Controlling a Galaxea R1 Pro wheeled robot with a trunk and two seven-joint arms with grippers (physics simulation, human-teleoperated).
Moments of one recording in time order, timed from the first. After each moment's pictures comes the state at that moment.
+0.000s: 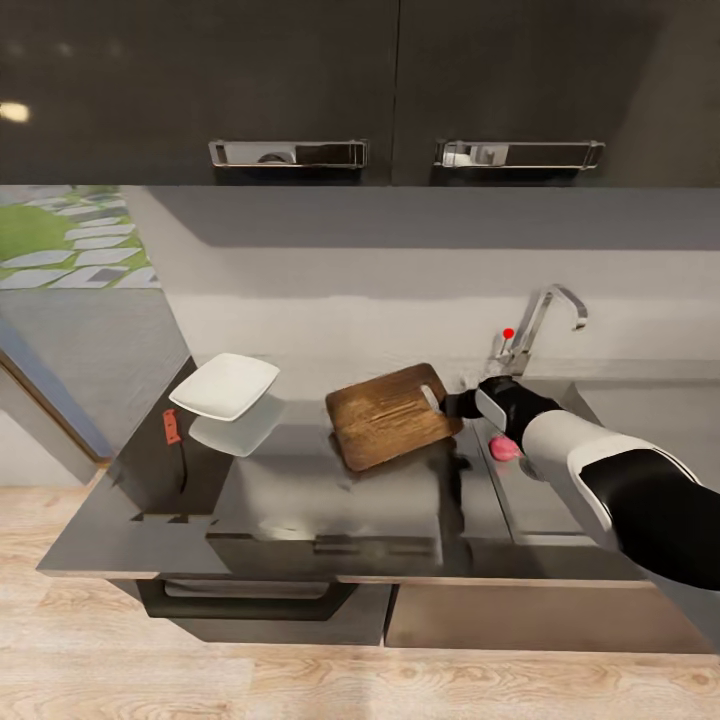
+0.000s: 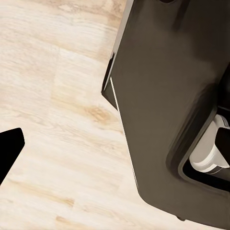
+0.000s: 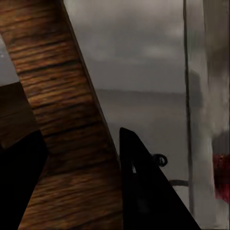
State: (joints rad) left arm 0.01 0.01 0.20 0.06 0.14 -0.37 -0.01; right arm -1.40 -0.01 0.38 -0.06 -0.36 0.45 0.05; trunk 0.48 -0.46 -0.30
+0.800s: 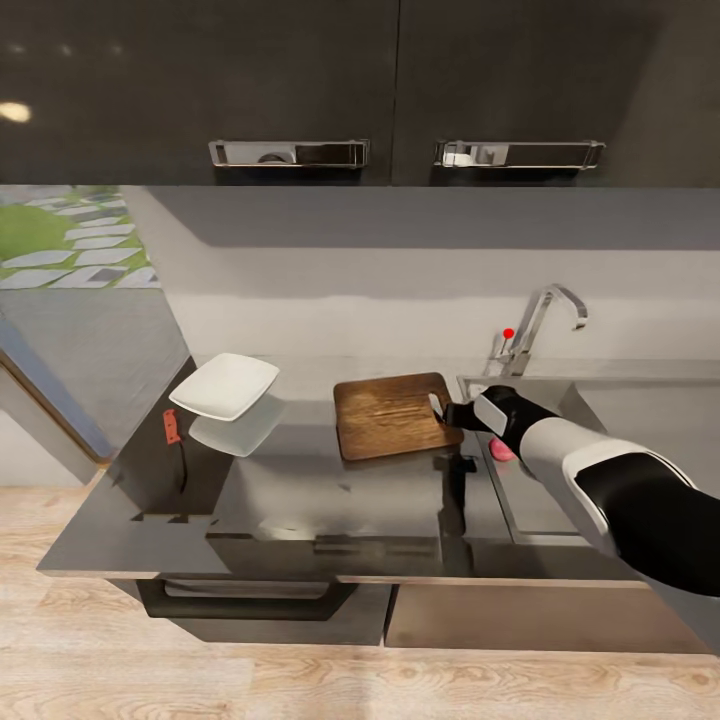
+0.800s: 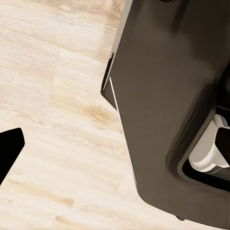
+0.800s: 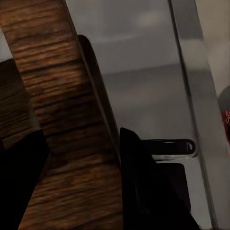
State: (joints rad) left arm 0.01 0.01 0.20 0.06 0.14 -0.37 -0.01; right arm -1.38 0.00 0.40 -0.02 -0.59 0.45 -0.08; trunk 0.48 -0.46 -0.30
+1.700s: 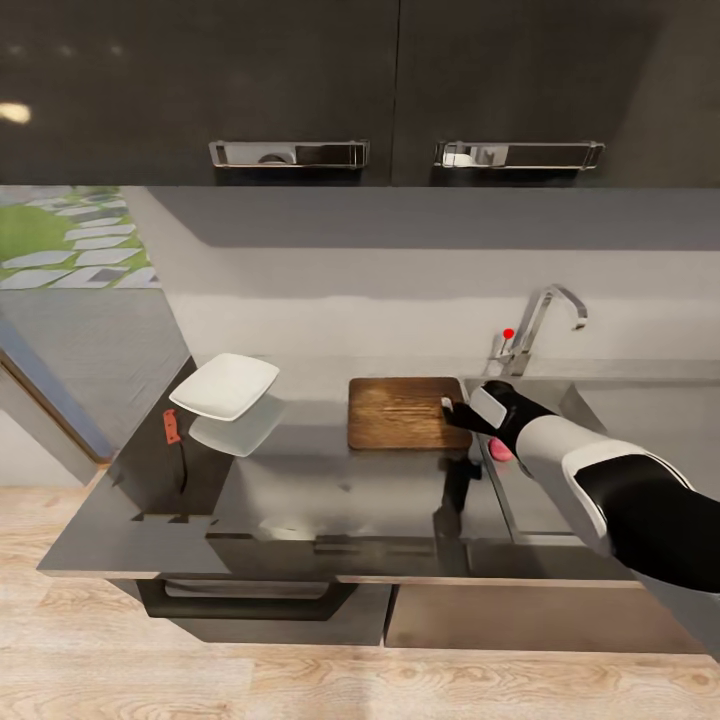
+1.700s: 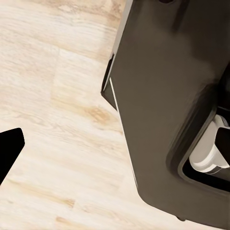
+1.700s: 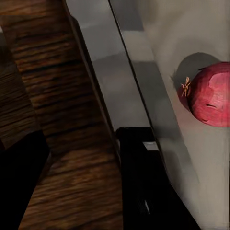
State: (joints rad) left arm 0.01 0.01 0.20 0.06 0.13 -0.37 -0.01; right arm -1.38 0.01 0.32 -0.06 -0.68 0.51 -0.34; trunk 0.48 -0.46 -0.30
